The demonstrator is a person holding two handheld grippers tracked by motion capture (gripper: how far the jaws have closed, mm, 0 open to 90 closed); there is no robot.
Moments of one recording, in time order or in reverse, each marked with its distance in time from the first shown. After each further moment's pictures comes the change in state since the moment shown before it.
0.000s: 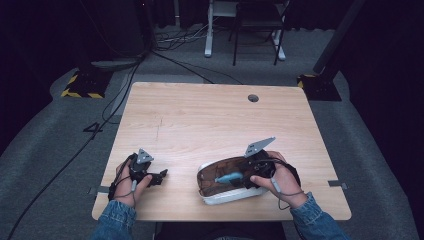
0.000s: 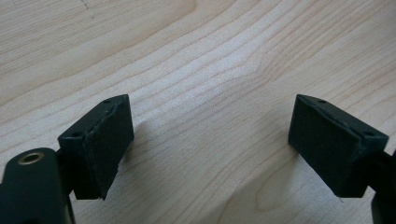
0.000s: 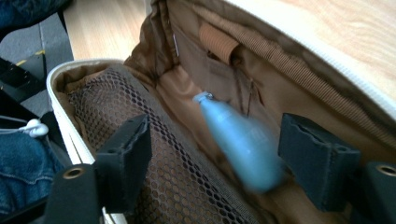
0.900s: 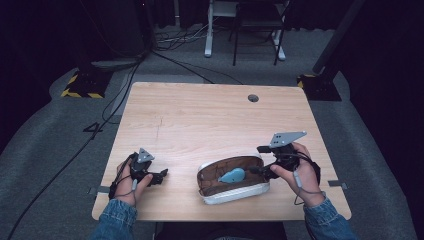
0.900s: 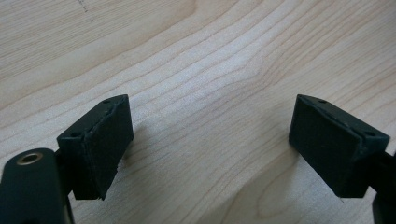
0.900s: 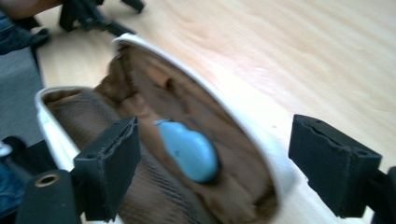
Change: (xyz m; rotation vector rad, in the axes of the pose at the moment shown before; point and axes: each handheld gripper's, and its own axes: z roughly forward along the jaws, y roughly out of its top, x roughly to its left) left arm 0.001 0.002 0.002 0.004 -0.005 0.003; right arm -0.013 -0.009 -0.063 -0.167 -0.167 -0.041
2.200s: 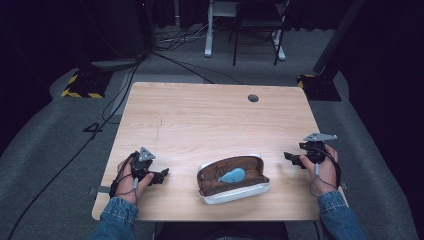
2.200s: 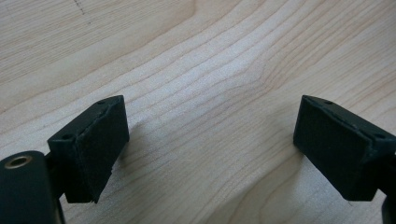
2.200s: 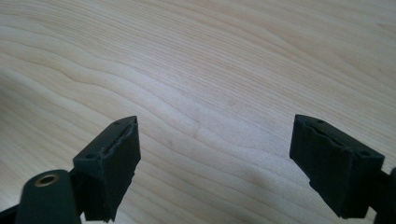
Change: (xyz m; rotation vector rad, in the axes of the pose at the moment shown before) left arm 0.001 0.003 0.003 0.002 -0.002 0.001; right arm -0.118 -0.117 -0.012 0.031 -0.416 0.305
